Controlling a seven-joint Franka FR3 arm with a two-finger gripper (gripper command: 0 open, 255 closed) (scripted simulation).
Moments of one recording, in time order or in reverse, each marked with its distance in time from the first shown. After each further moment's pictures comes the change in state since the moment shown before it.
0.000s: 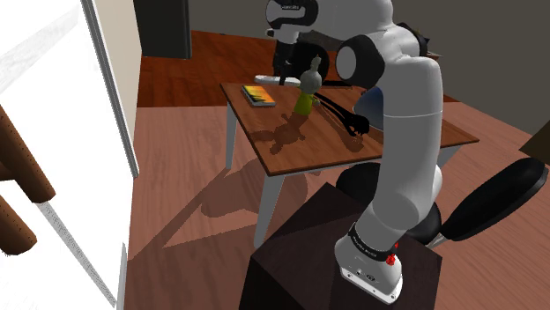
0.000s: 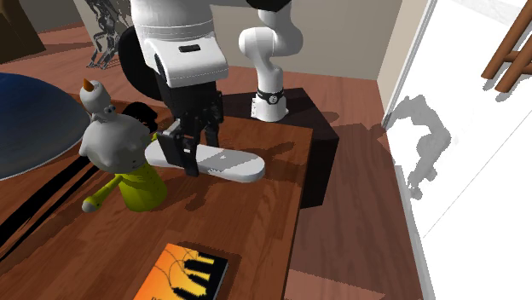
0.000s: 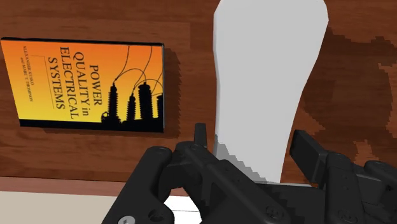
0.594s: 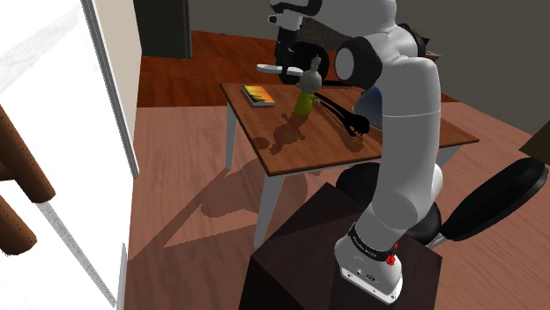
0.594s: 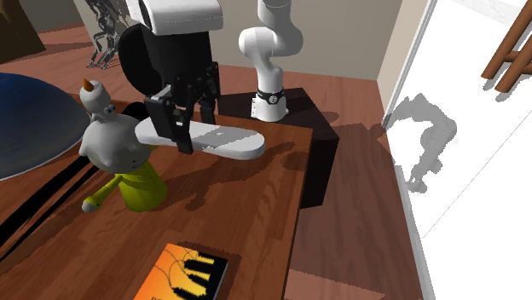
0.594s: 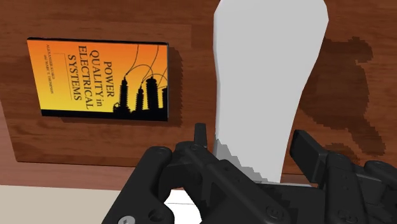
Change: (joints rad) arm -0.023 0.019 -0.001 0.156 0.005 -0.135 0.004
